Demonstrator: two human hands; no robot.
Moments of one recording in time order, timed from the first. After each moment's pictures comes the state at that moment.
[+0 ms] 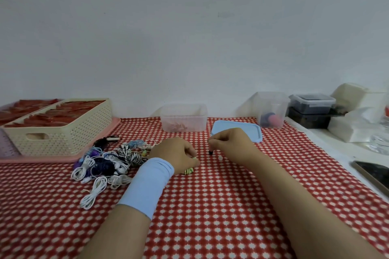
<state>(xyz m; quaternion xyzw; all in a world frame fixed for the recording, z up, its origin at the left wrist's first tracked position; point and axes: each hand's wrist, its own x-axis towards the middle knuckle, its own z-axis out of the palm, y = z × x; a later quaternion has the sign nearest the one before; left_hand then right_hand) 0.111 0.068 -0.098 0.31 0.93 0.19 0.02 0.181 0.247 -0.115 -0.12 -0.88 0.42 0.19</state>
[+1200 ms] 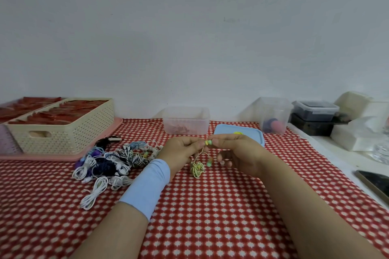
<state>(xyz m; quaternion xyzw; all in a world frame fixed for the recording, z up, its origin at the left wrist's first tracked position) 0.110 0.073 -0.112 0.28 0.73 0.61 0.14 0.190 0.248 -0.103 -0.09 -0.68 0.73 0.03</state>
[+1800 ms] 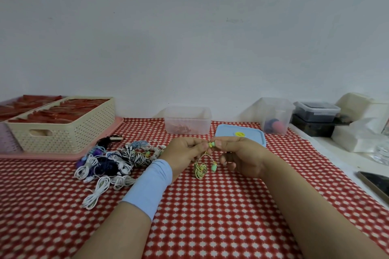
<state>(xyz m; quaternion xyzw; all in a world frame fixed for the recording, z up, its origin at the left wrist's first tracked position) 0.110 0.071 -0.115 0.32 0.72 0.61 0.14 0.191 0.244 -0.103 -0.11 -0.66 0.74 -0.01</state>
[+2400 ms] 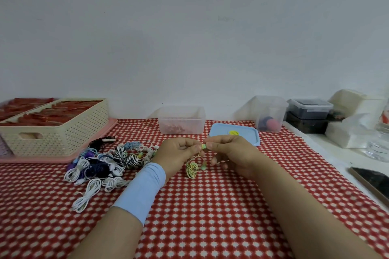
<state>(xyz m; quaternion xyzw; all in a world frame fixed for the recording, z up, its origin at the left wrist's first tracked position) 0.114 0.073 -0.116 0.30 0.72 0.61 0.12 0.192 0.242 -0.108 -0.11 -0.70 0.70 0.06</state>
